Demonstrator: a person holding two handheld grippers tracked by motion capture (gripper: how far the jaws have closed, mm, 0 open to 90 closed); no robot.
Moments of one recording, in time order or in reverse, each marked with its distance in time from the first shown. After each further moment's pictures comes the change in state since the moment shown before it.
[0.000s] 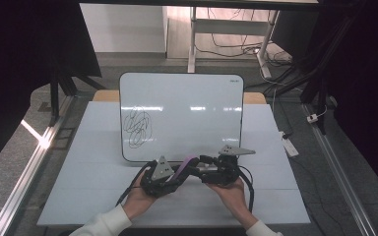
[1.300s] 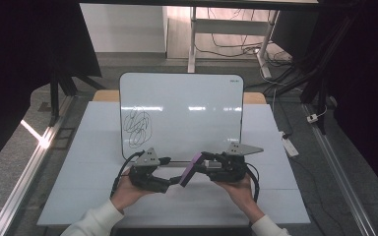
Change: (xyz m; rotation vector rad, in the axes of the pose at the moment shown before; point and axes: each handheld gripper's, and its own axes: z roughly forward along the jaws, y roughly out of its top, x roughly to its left) left arm 0.037 0.002 -0.022 -0.020 -0.194 -0.048; right arm -0.011 0.009 -0.018 -0.051 0.097 -0.176
